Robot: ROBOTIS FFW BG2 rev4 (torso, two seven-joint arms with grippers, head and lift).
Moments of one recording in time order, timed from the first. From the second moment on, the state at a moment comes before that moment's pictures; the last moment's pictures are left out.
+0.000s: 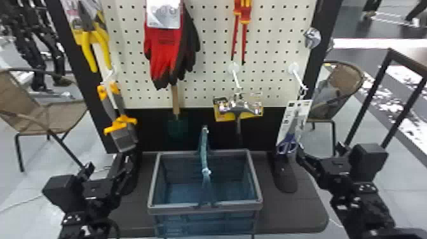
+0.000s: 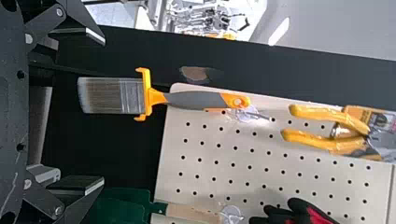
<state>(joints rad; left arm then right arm) 0.13 0.01 0.10 -1.62 0.16 -0.18 -0.04 0.01 -0.13 -0.01 -1.65 -0.11 0.02 0.08</state>
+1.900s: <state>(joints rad) -0.24 0.16 0.32 -1.35 0.20 -0.07 -0.59 0.01 -0.11 0.00 -1.65 -0.10 0.02 0.13</state>
